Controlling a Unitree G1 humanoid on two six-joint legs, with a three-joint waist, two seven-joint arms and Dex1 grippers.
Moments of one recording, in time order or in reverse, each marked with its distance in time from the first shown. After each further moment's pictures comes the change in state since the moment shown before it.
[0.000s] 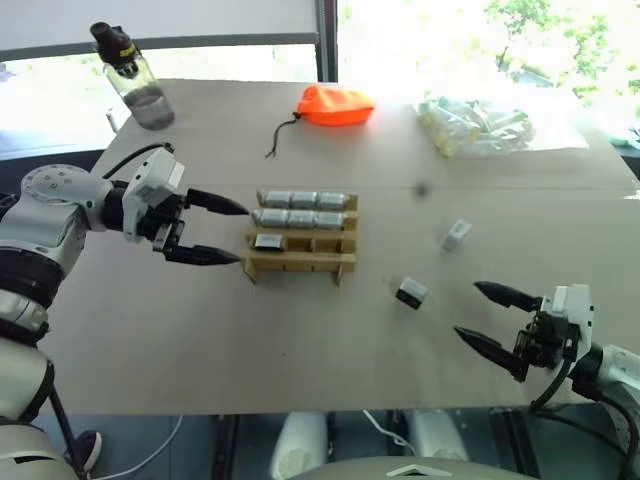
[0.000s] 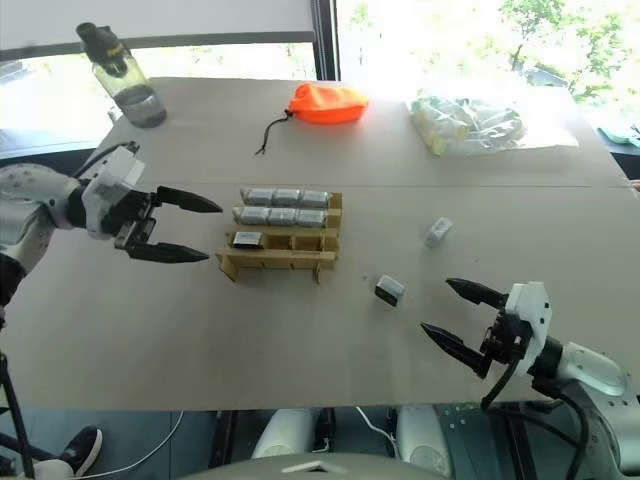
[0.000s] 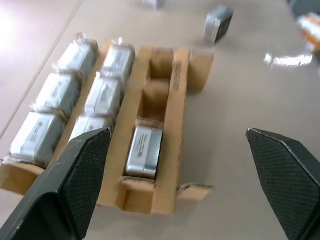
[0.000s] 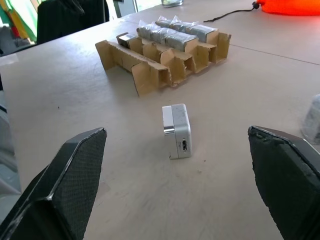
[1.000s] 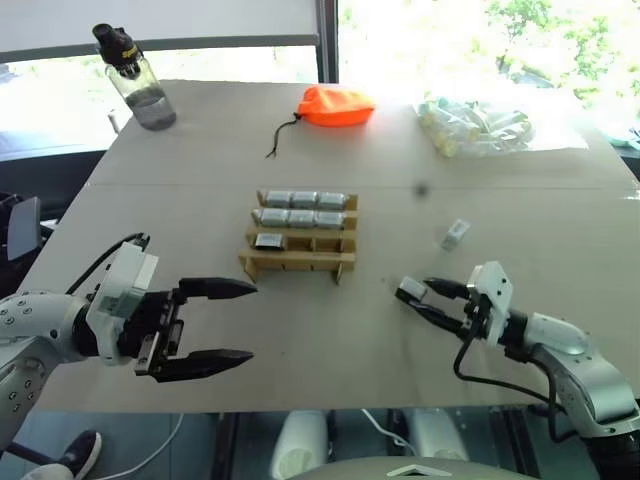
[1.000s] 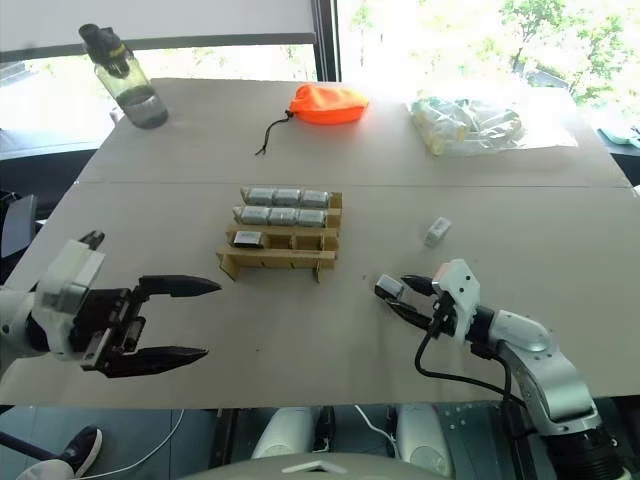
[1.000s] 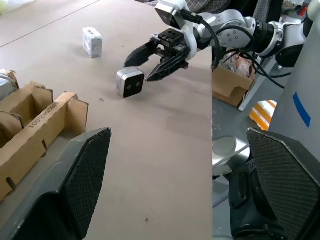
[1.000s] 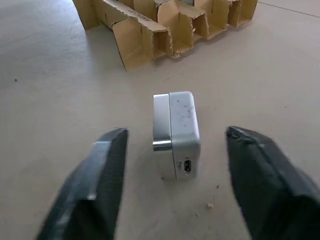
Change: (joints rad) left arm 1.091 -0.138 1.054 -0.925 -0.009 0.420 0.280; right arm -0.246 0.081 0.213 0.083 -0.186 0.162 -0.154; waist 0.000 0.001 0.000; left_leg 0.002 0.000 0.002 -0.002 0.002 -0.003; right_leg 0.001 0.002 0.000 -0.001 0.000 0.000
